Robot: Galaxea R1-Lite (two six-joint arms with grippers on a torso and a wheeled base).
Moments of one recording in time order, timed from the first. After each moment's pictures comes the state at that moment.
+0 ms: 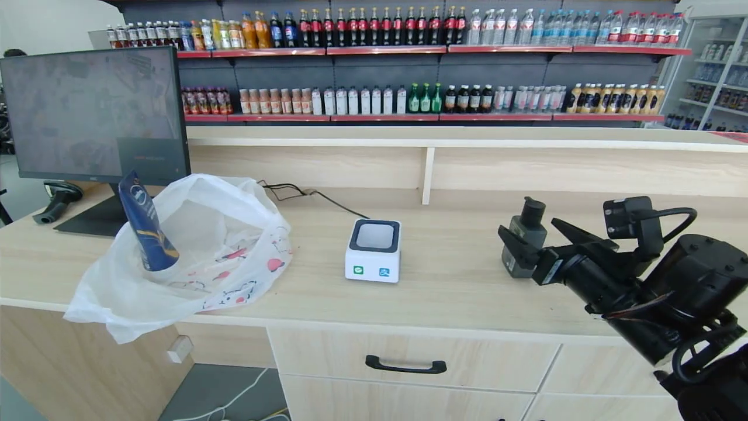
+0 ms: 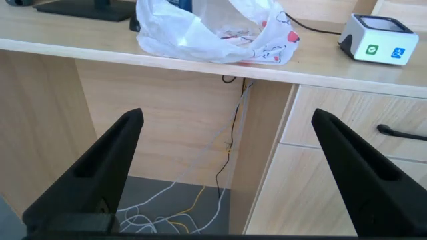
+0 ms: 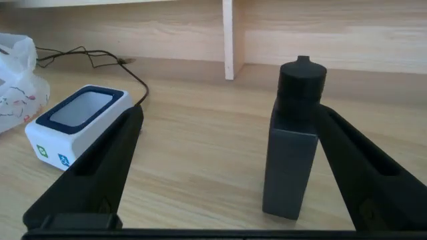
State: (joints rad) left arm 0.00 0.00 0.00 -0.01 0.00 -0.01; right arm 0.33 1.83 -0.37 -1.57 -0.05 0.05
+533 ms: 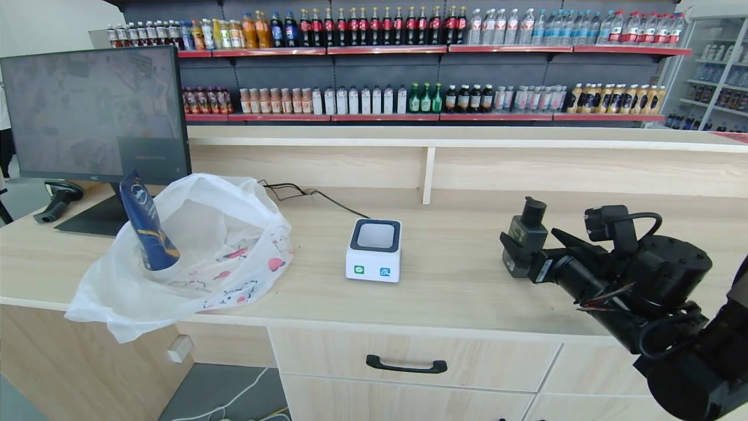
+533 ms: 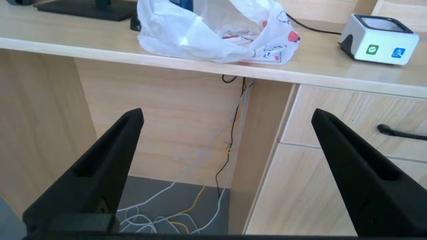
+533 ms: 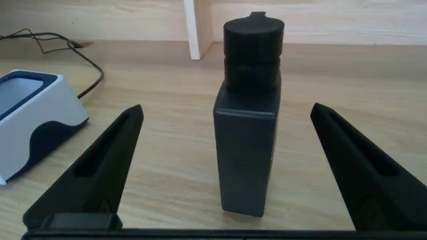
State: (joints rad) left arm 0.00 0.00 0.00 -0.01 0.00 -0.01; right arm 0.25 1.97 -0.44 -1.57 -0.05 0.05
